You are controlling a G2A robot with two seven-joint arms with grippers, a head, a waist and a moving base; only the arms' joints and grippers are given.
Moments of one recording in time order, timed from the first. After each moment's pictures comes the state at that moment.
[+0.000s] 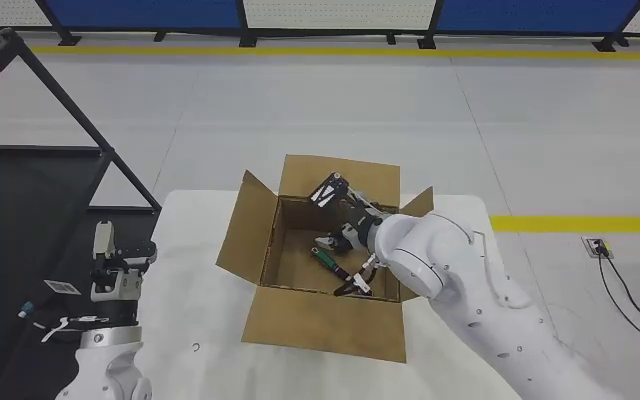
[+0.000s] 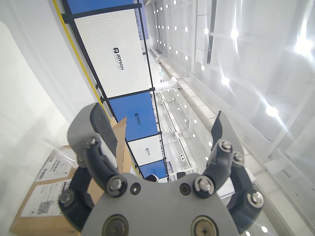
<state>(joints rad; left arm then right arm) 1.45 -1.38 -1.77 -2.04 -0.14 -0.05 0.02 -0.43 -1.25 0.83 -1.63 -1.01 -0.08 1.07</state>
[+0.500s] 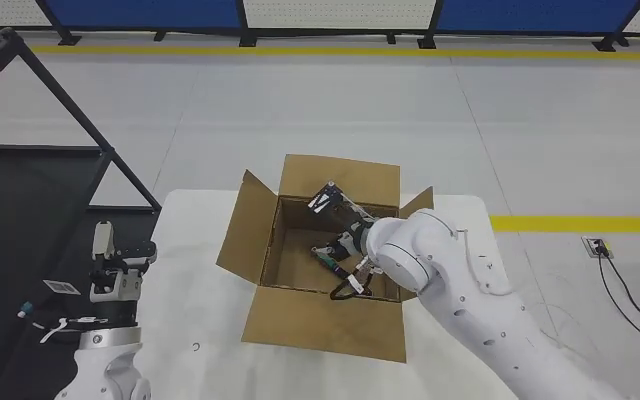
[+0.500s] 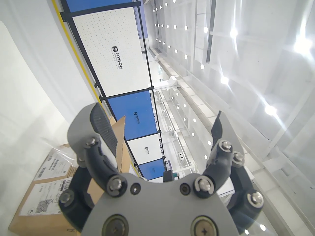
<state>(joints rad) 1.45 -1.37 -1.77 -2.05 -0.14 -0.06 0.01 -0.38 -1.29 0.77 -1.47 -0.91 -0.05 1.14</state>
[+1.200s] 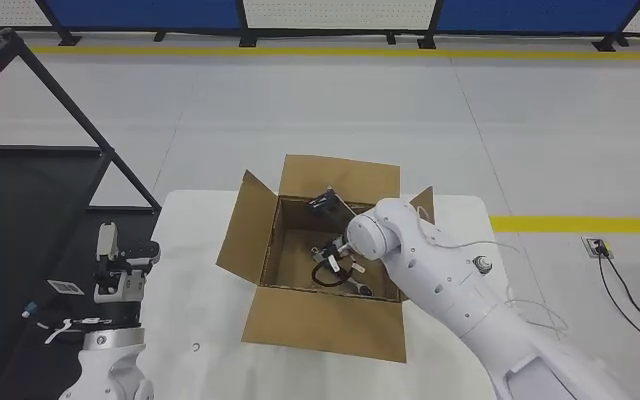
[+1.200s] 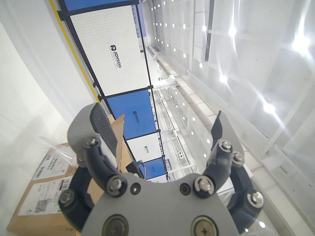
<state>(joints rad) 1.46 -1.37 -1.76 -2.04 -0.14 -0.08 0.02 -0.19 -1.47 0.58 -0.92 -0.68 0.06 1.10</state>
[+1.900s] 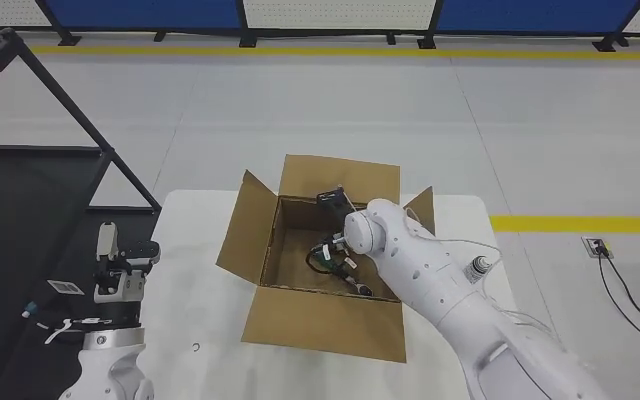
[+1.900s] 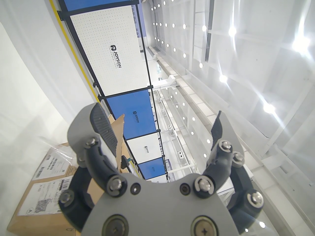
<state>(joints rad) 1.46 -1.37 -1.76 -2.04 -0.14 -0.08 0.02 -0.14 -1.61 0.55 -0.58 -0.60 0.14 0.94</state>
